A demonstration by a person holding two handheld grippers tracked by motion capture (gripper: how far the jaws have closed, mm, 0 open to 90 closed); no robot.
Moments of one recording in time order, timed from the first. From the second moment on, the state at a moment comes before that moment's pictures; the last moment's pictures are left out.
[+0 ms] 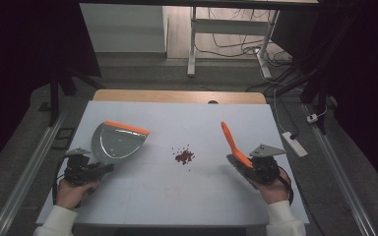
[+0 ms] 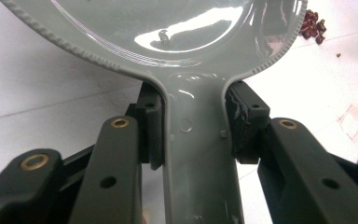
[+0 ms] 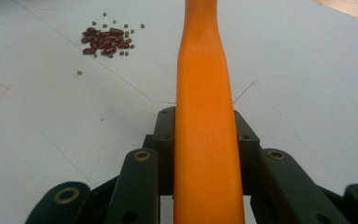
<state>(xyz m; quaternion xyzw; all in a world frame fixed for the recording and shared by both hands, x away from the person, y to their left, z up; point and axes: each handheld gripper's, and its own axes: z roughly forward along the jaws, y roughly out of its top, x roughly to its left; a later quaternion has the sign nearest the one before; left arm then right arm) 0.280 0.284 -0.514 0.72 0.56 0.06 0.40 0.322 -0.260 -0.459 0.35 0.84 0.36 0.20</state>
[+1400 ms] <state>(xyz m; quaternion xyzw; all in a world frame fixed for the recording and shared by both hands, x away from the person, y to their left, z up) 0.283 0.270 -0.495 0.81 0.41 0.05 0.42 0.322 -0.260 -0.460 0.35 0.84 0.36 0.20</state>
